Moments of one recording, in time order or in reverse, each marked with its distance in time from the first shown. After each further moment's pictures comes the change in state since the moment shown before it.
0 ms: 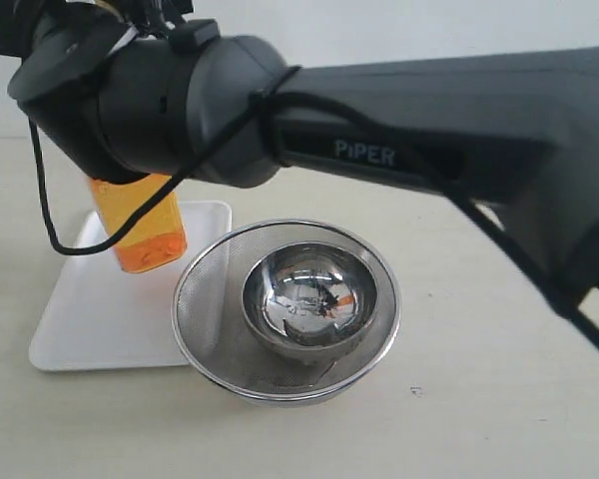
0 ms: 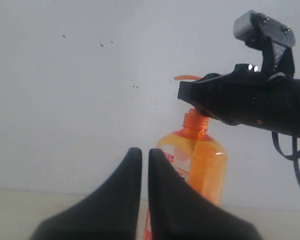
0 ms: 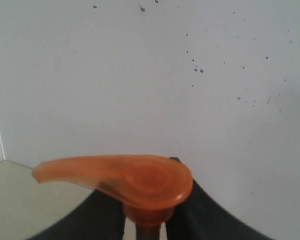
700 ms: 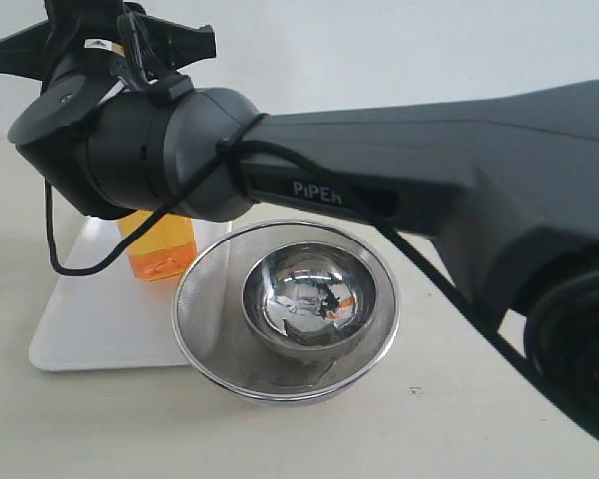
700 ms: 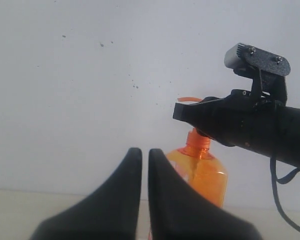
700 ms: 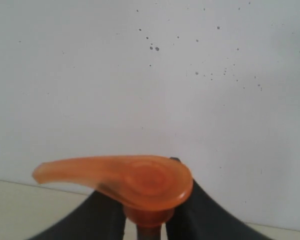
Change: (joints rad) left arm 0.000 0.000 0.000 0.000 0.000 0.000; right arm 0.007 0.069 -0.024 0.056 -0.156 0.042
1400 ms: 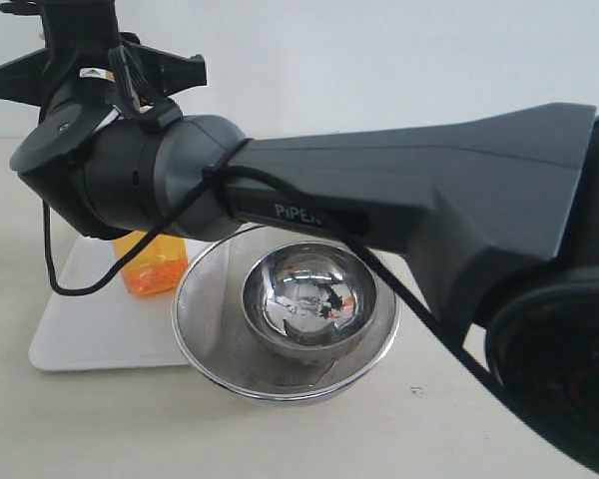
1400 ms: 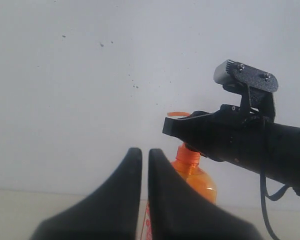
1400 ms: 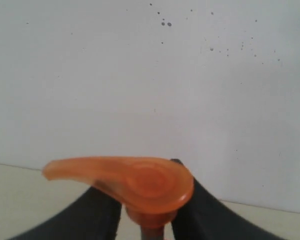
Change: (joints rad) left arm 0.000 0.000 0.000 0.000 0.000 0.000; right arm 0.002 0.042 -0.006 -0.003 0.030 0.049
